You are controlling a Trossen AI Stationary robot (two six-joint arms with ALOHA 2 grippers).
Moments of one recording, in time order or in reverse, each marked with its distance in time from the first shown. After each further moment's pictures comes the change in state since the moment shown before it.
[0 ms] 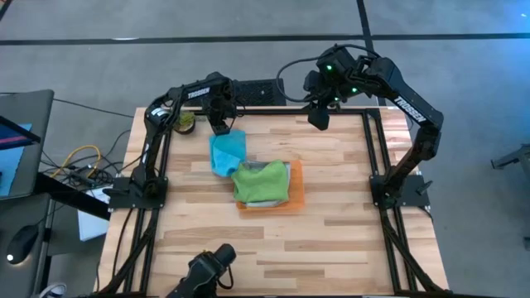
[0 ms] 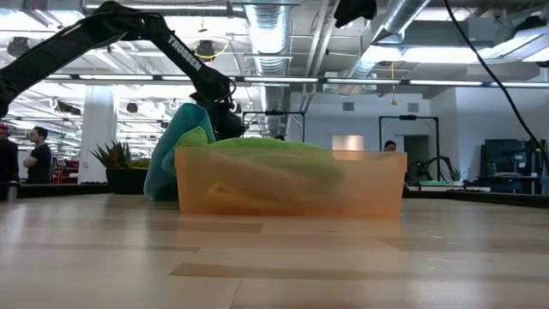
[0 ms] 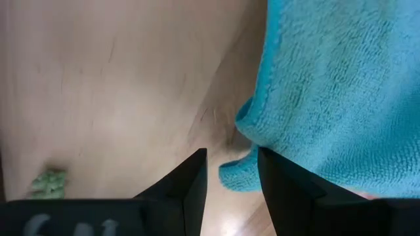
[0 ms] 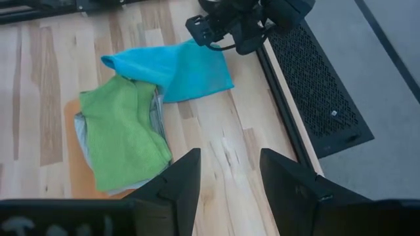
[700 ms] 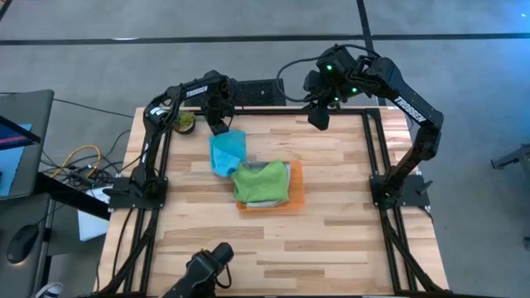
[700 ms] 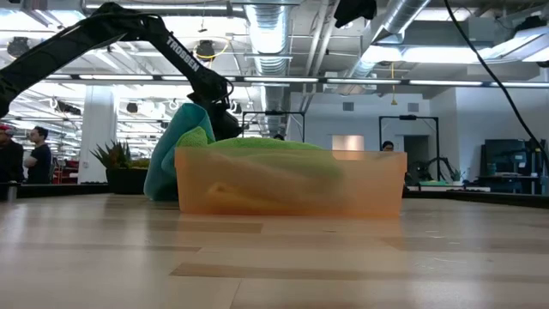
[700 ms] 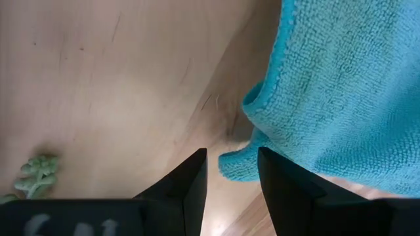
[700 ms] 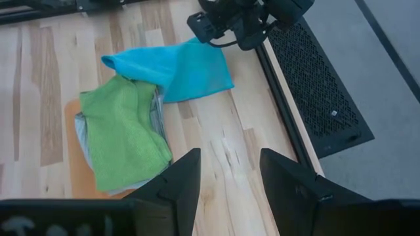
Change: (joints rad) left arm 0.020 0.000 0.000 -0.024 0.025 -0.021; right arm 0.000 0.000 0.000 0.000 0.000 0.001
